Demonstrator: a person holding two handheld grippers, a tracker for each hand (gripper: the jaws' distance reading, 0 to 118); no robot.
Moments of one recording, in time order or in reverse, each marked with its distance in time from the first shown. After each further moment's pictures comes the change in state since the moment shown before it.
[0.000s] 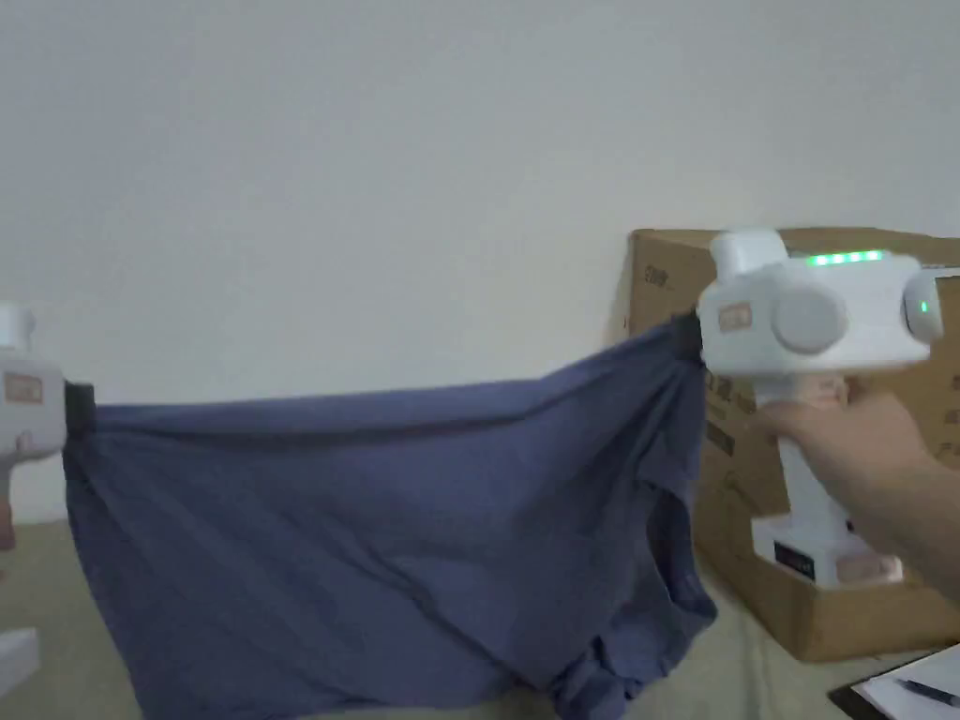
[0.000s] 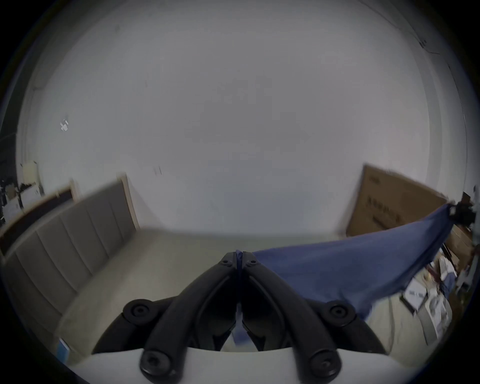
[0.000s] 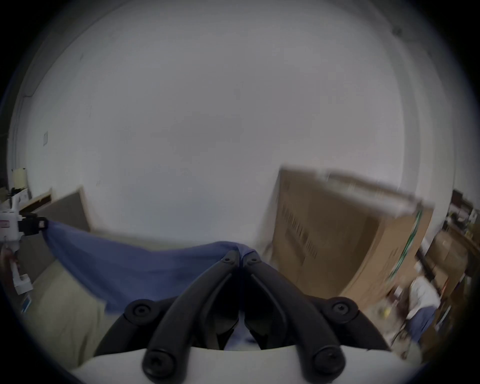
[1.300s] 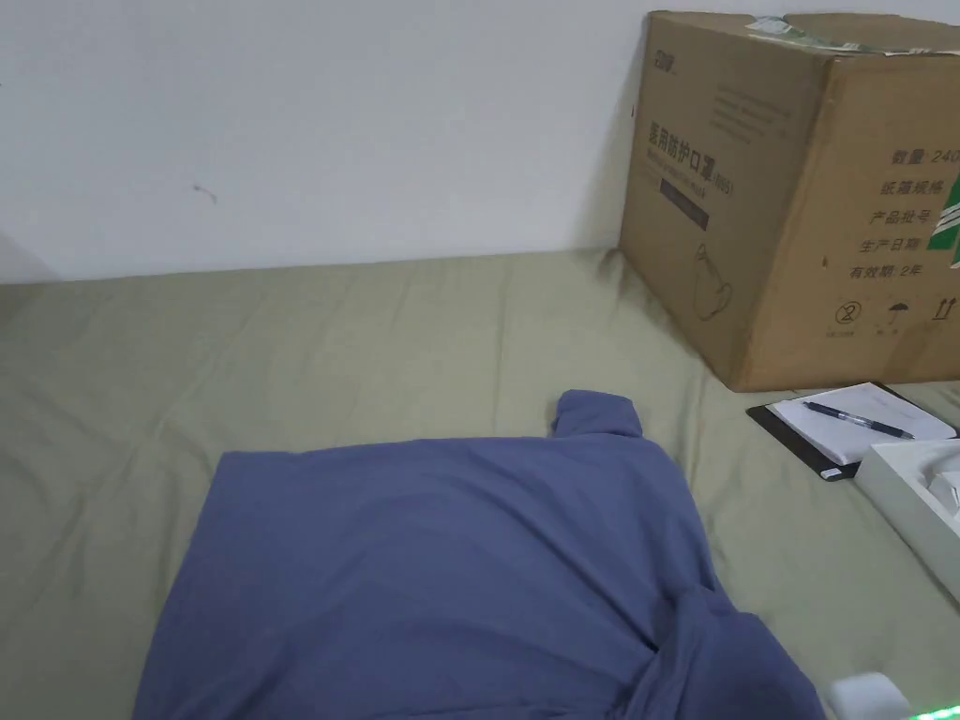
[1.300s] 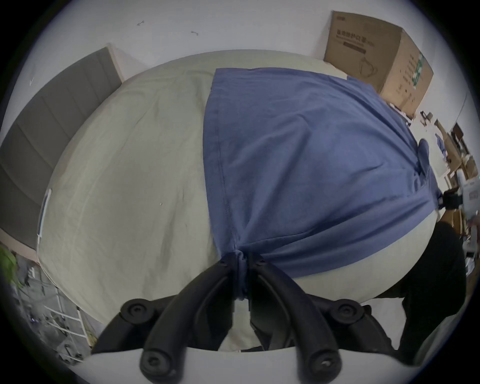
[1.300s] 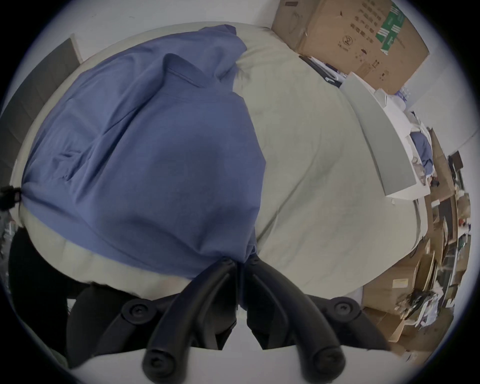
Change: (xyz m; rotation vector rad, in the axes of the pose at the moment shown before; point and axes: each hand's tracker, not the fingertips) left arm -0.032 -0.415 0.249 -0.681 -0.008 -0.161; right arm 0.025 -0.421 0.245 -0.879 -0.089 0.066
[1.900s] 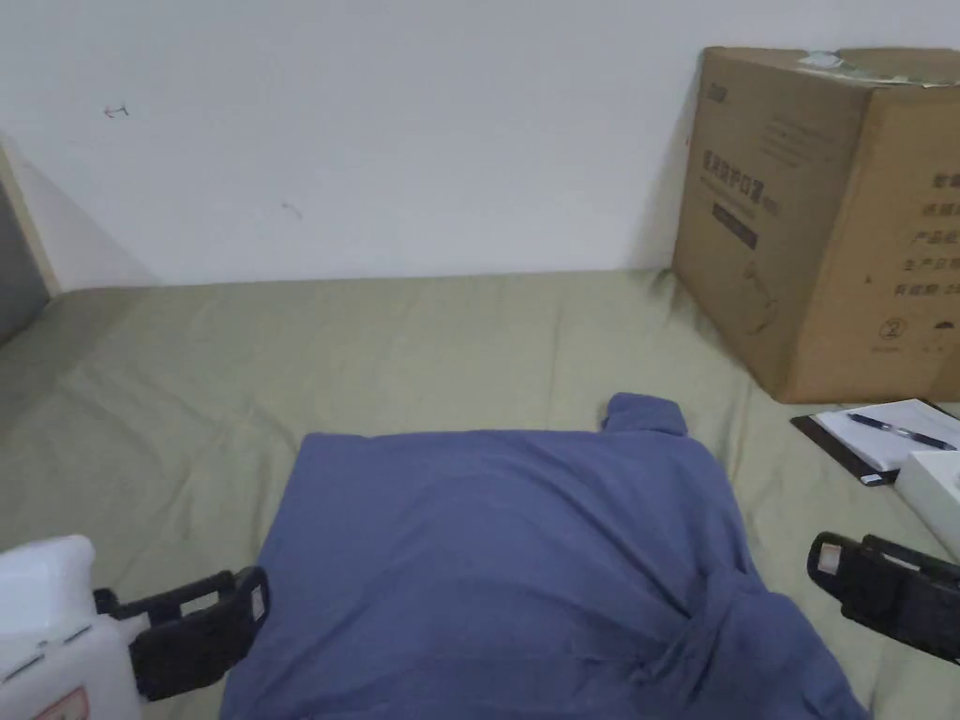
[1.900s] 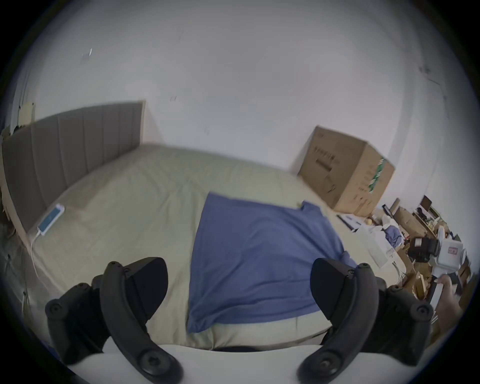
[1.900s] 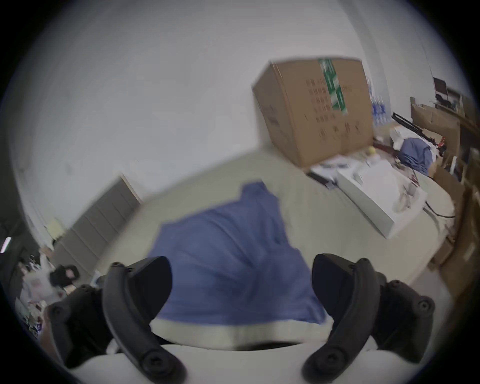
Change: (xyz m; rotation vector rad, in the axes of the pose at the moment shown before) left arm 0.013 -0.017 0.203 0.674 -0.198 0.223; right arm -0.017 -0.054 0.209 0.834 0.415 -0.362
